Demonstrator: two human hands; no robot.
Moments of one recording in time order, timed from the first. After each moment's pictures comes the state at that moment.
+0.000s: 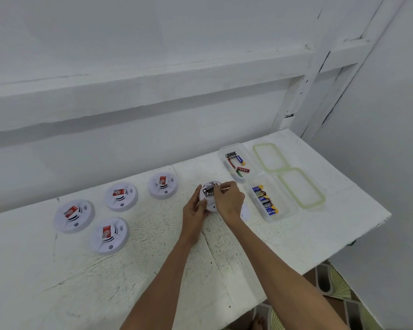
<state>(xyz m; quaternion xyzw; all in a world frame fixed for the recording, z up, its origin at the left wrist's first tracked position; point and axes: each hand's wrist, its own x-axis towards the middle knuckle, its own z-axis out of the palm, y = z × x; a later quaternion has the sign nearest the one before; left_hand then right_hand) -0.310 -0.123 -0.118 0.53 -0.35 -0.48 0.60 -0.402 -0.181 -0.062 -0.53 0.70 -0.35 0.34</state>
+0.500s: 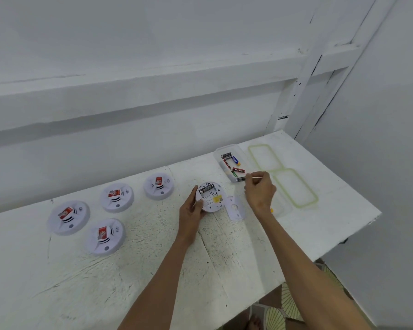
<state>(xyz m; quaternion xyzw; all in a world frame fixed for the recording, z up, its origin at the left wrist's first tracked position) -0.310 -0.124 -0.122 0.53 -0.31 -0.51 0.60 -0.486 -0.214 -0.049 -0.50 0.68 -0.46 0.29</state>
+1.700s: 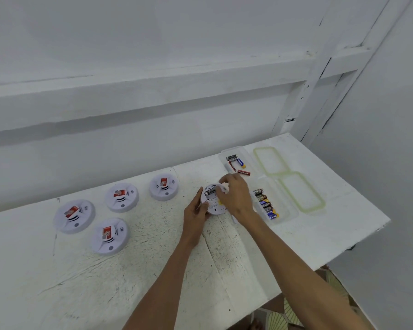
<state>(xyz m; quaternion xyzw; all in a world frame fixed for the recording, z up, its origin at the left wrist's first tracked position) -0.311 -0.122 -0.116 0.54 -0.32 -0.50 0.60 -0.431 -0.203 -0.056 -0.75 0.56 -0.28 0.20</state>
